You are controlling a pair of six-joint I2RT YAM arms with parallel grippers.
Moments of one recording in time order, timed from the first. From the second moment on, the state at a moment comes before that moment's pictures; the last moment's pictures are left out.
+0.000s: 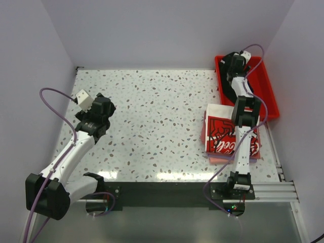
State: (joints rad) left arm -0.27 1.09 0.81 -0.37 -0.72 -0.83; right arm -0.11 2.69 2.36 -0.14 0.30 0.31
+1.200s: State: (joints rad) left arm -0.27 1.07 0.83 -0.41 -0.68 -0.83; right arm -0.12 2.23 1.75 0.31 0.05 0.34
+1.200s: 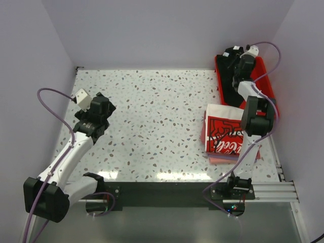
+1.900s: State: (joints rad) left arm -0.27 0.92 0.78 -0.45 -0.51 -0.83; right arm 0.15 1.91 1.40 0.56 -0.12 0.40
